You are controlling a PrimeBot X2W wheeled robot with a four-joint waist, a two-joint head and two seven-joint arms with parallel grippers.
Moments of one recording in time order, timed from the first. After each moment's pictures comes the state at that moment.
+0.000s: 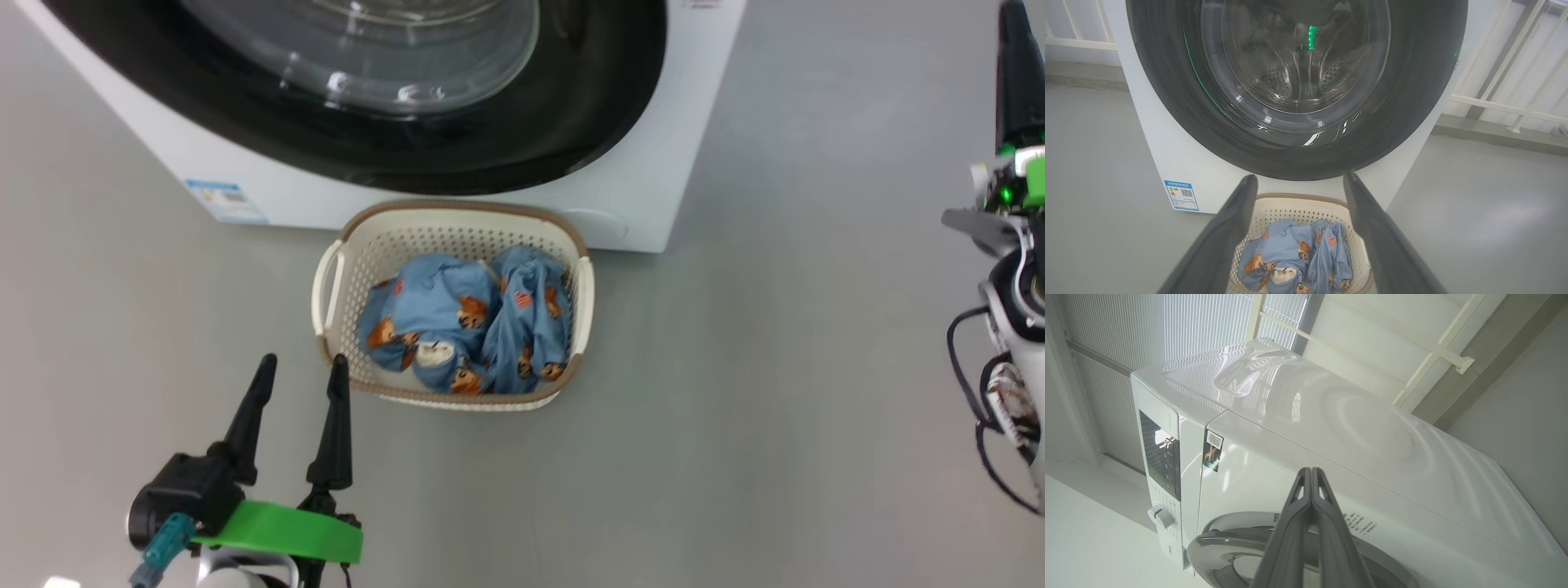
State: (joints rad) left arm -0.20 0.04 -0.11 0.27 -0.28 -0.13 -0.26; right arm -0.68 -0.32 0.11 0.32 1.49 0.13 -0.14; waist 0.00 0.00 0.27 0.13
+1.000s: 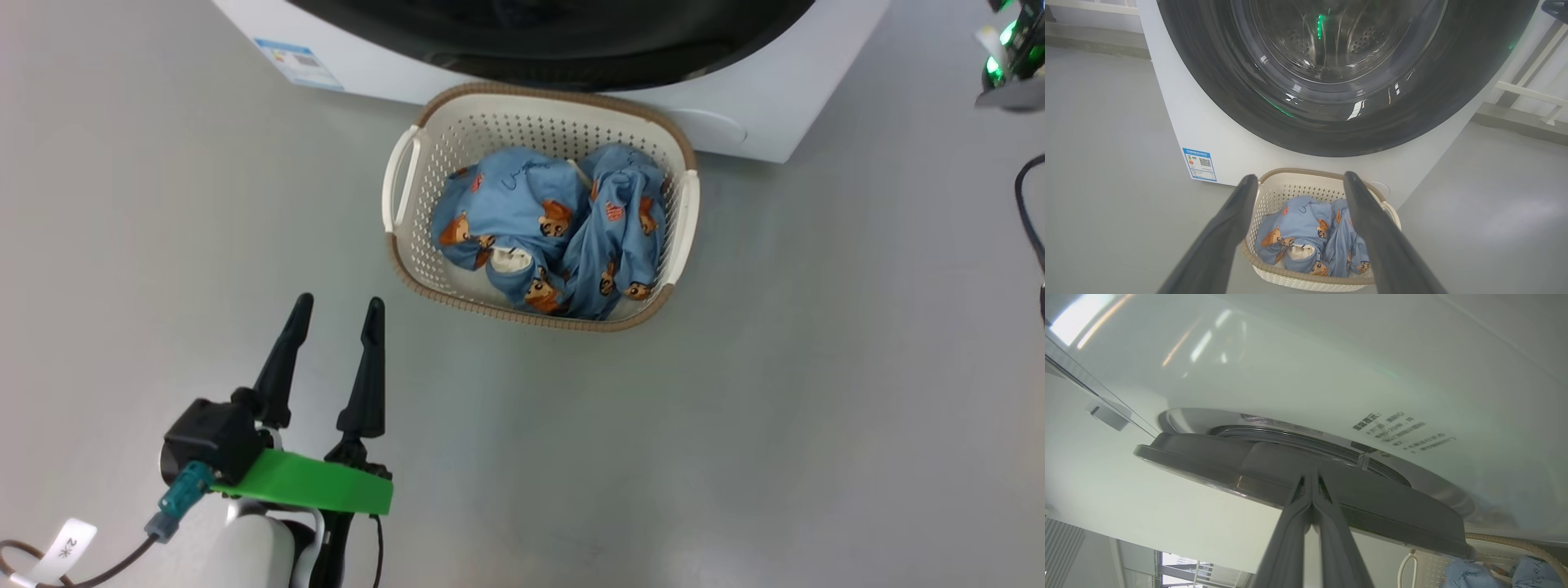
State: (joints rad) left arm -0.31 0.04 -0.19 0.27 -0.35 -0.13 -0.26; right arm -1.01 -0.42 0.25 0.43 1.61 0.13 0.32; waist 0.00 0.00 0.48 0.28
